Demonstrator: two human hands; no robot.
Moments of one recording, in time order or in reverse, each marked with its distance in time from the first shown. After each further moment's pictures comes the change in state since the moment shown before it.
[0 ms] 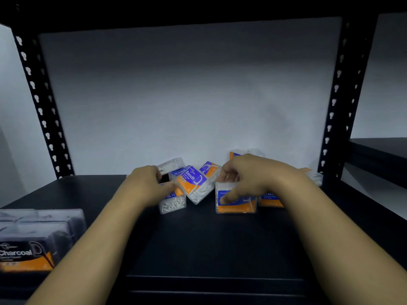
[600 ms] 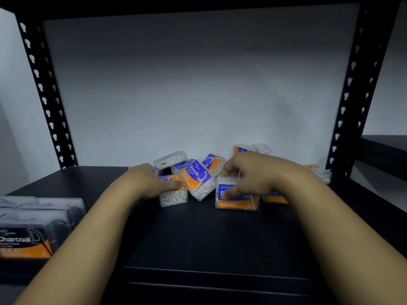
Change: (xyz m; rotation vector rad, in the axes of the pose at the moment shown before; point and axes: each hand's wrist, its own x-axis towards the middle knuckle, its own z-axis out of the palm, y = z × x) left_hand -0.006 0.004 -0.008 0.026 -0.214 -0.200; right_hand -0.001 -0.002 0.005 -0.012 -0.013 -0.042
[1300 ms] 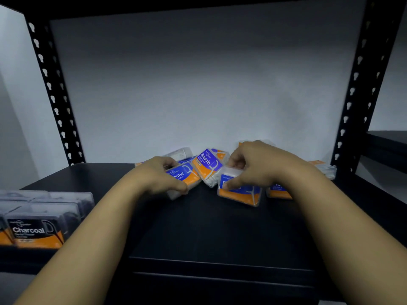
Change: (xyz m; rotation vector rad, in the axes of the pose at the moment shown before) left_hand -0.010 0.002 -0.004 -0.157 -0.049 0.175; right_hand 0.000 -0.005 -0.002 -0.003 0.139 0.036
